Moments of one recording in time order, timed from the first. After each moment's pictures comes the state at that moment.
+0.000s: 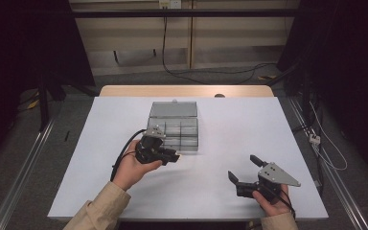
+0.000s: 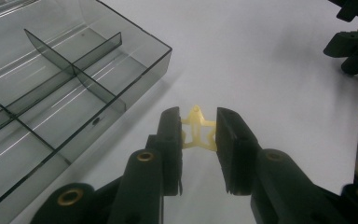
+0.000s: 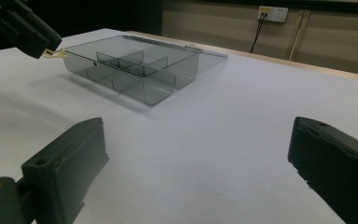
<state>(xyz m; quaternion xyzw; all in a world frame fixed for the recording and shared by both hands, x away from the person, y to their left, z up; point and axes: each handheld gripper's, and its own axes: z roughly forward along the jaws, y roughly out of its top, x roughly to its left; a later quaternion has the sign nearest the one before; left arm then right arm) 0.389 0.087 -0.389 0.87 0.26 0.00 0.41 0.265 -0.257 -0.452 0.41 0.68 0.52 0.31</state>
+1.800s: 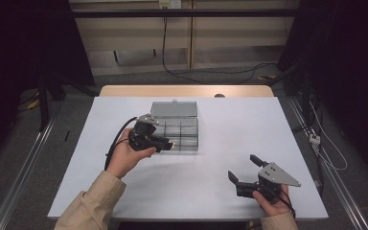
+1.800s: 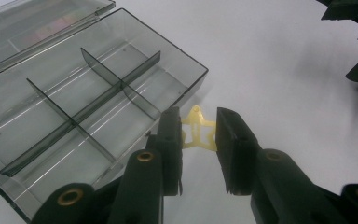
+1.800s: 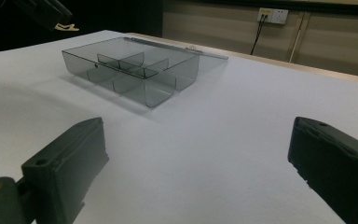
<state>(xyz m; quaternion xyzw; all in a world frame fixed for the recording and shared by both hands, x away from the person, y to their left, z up) 0.413 0.101 -0.367 0.87 0.28 0.01 0.41 0.264 -0.257 -0.451 0.41 0.68 0.52 0.31</state>
